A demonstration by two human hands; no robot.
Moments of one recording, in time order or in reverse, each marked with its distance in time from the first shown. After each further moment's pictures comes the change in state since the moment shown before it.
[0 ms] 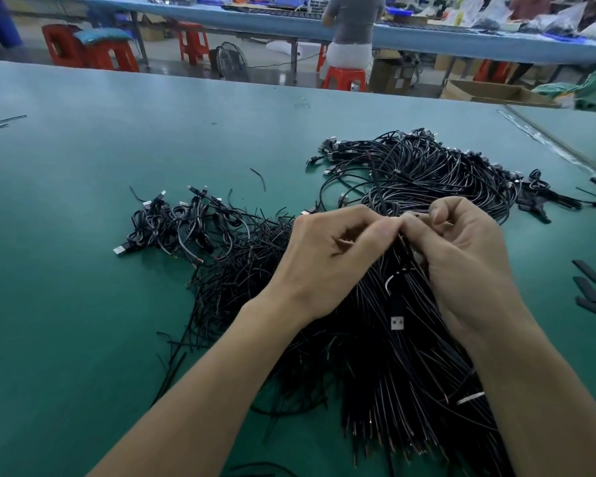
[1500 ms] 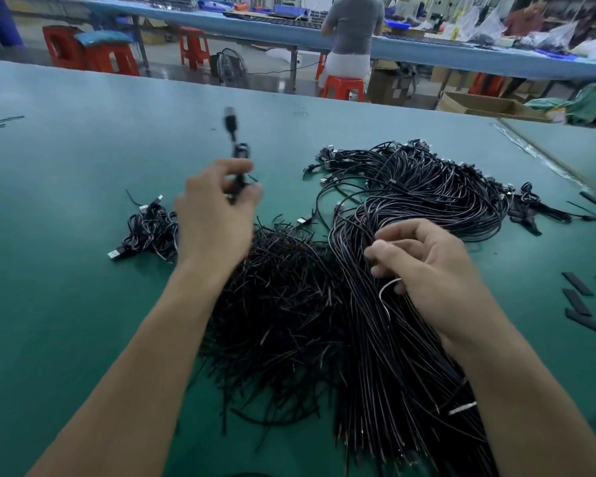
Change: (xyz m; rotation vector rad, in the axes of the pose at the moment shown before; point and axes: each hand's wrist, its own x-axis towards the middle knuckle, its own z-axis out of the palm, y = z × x) left_hand 0.021 -0.010 -0.079 0.426 0.491 -0.328; right_hand -0.003 0.001 0.000 -0.472 -0.038 0.176
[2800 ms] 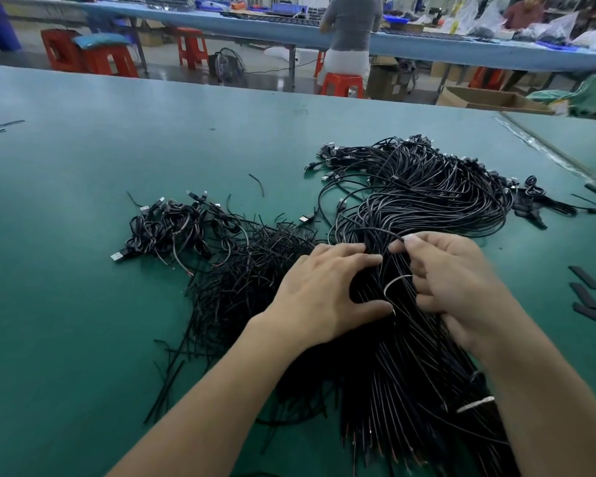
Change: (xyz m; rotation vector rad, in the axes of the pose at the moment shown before) left_hand -0.066 0.002 0.063 0.453 -0.763 0.400; right_hand 0.007 0.004 -0.009 0.101 0.024 0.227
